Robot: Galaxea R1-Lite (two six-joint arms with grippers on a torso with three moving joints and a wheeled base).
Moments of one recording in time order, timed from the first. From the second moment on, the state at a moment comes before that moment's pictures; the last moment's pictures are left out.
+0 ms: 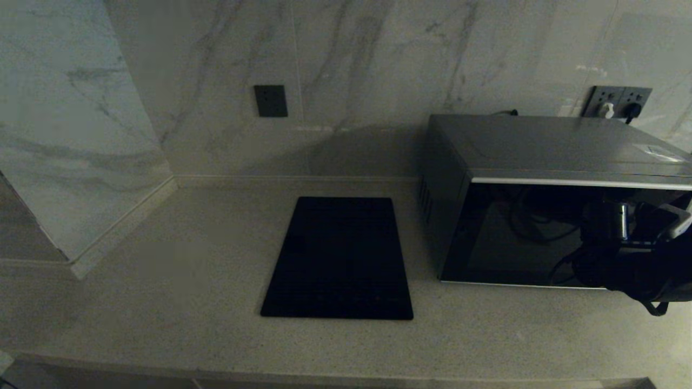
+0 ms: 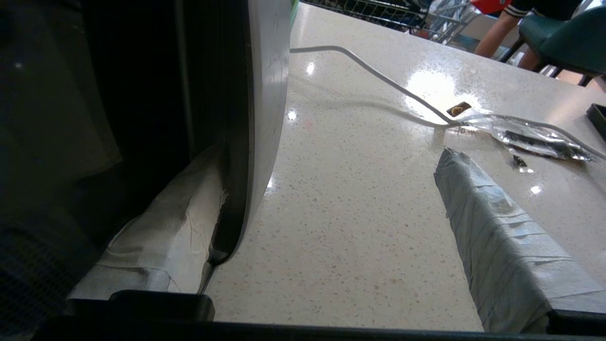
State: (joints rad) left arm 0.00 0.00 0.00 -0.01 0.02 -0.07; right arm -0.06 2.04 -0.89 -0.58 -1.33 0.52
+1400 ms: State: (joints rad) left arm 0.00 0.00 0.00 -0.01 0.02 -0.07; right arm -0.06 2.07 -0.86 -0.60 -1.38 0.52
